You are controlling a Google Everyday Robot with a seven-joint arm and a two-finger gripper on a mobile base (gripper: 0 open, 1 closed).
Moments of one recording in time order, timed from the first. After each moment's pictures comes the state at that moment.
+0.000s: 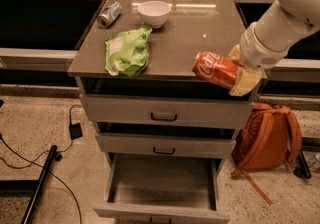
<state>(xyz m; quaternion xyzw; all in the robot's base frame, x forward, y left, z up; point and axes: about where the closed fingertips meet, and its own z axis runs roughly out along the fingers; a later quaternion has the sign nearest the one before) 0.563 -0.201 0.857 -0.71 0.68 -0.03 0.19</state>
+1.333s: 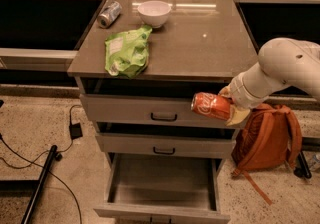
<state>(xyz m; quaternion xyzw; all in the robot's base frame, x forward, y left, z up) 0.577 -0.213 0.714 -0.78 0.59 -0.03 0.21</state>
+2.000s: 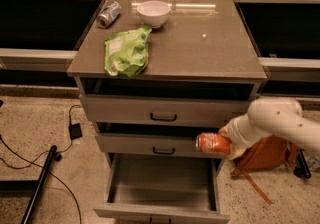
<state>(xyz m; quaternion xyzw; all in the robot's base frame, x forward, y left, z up) 0.554 -0.243 0.559 -0.81 0.55 -0.04 0.18</state>
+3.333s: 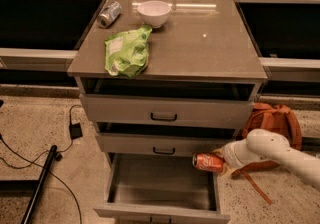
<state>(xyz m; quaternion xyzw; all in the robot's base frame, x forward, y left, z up) 0.553 -0.244 0.413 -0.81 0.54 0.01 0.24</state>
